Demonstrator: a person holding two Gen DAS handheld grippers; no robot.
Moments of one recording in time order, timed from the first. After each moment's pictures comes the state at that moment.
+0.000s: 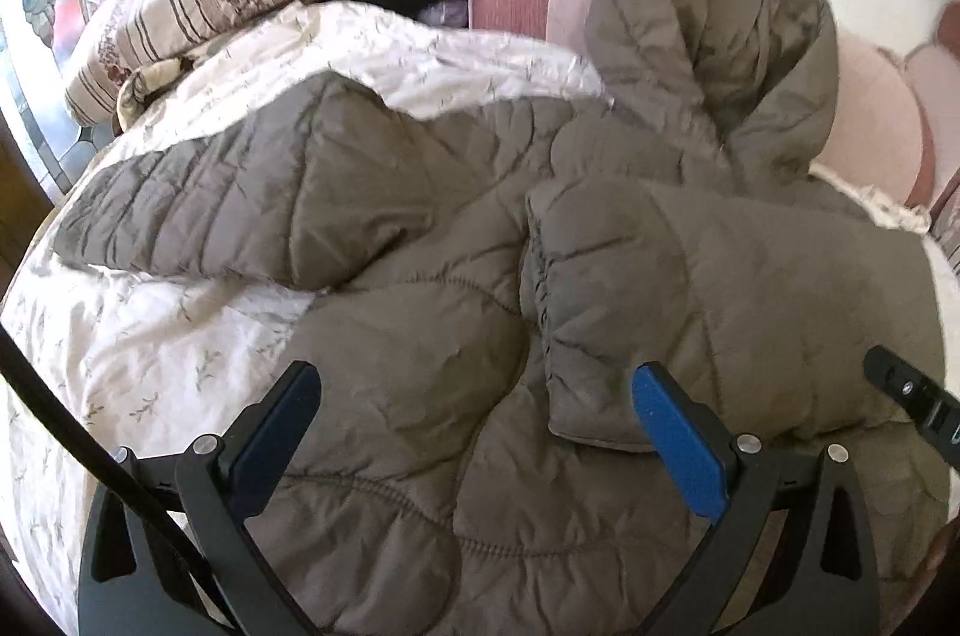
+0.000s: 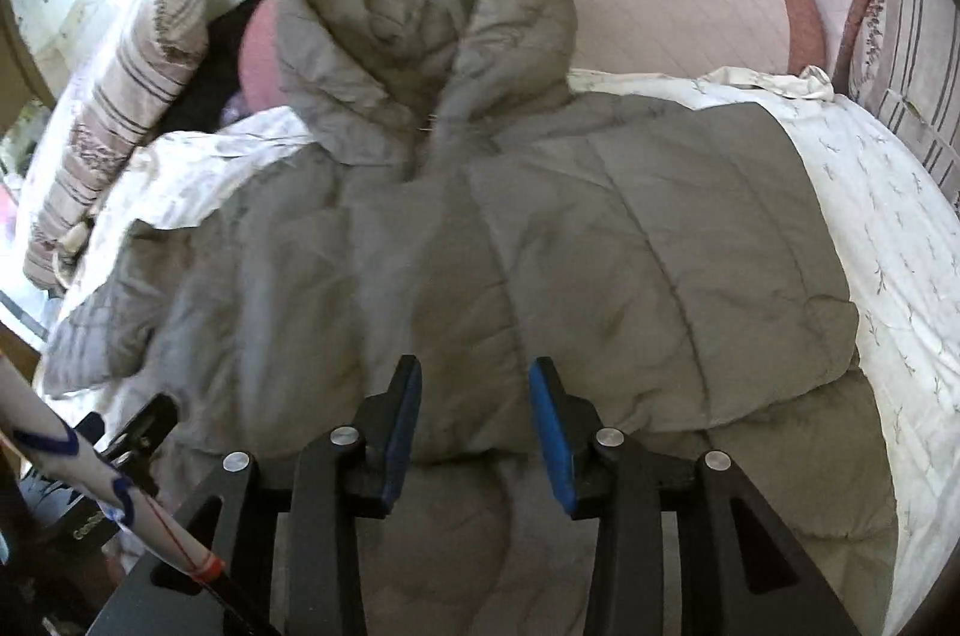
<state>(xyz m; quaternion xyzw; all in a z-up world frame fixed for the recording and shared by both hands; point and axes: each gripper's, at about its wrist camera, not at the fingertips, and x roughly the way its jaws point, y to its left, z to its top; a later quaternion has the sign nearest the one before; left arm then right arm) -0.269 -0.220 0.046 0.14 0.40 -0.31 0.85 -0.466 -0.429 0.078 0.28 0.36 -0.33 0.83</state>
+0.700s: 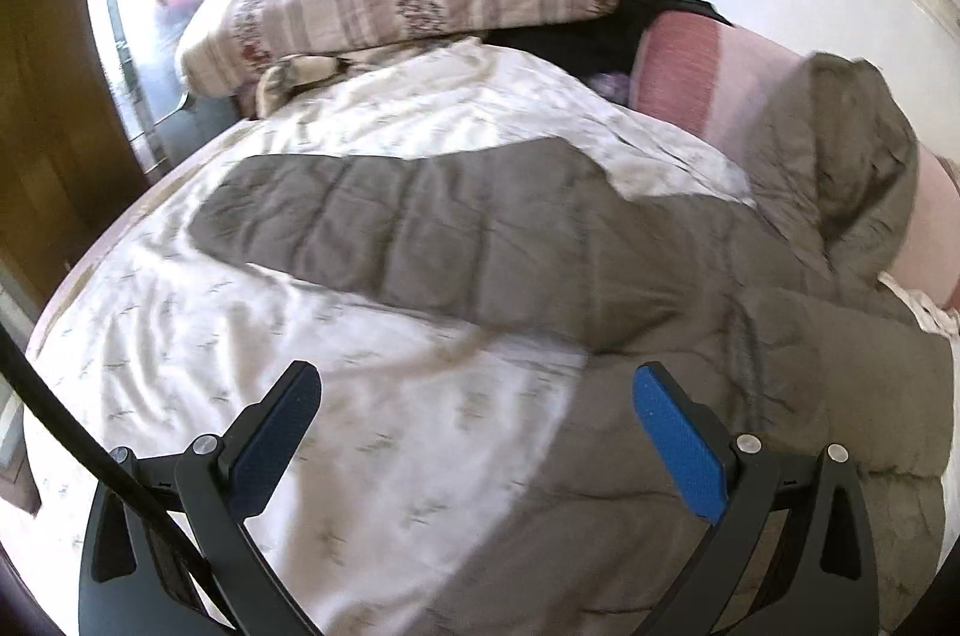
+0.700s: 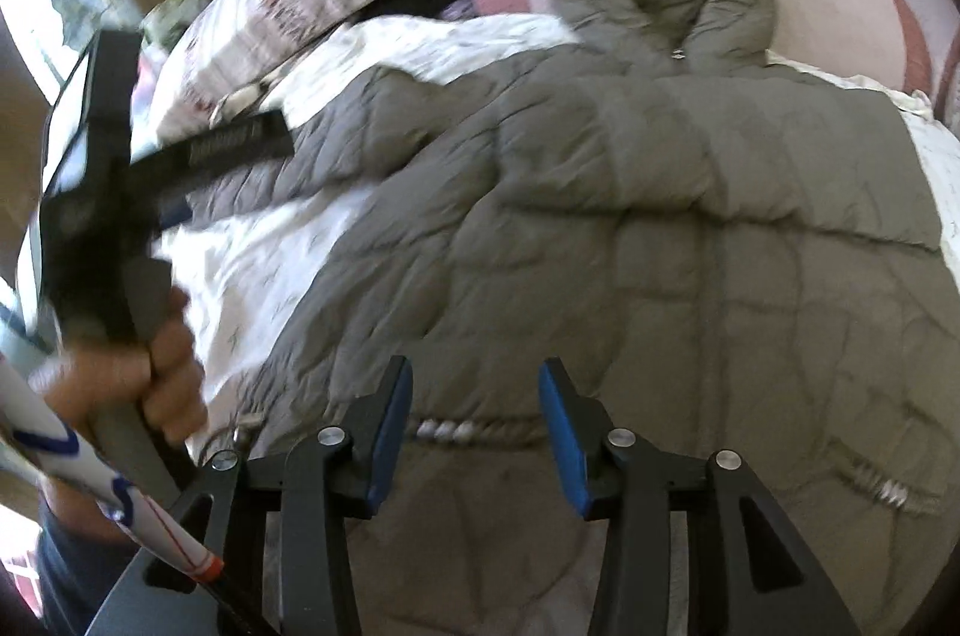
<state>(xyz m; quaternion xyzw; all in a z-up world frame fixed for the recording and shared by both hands) -0.196 -0.097 0.091 0.08 0.38 -0.23 0.89 -0.440 -0.216 0.072 0.23 0.39 -0.19 0.87</state>
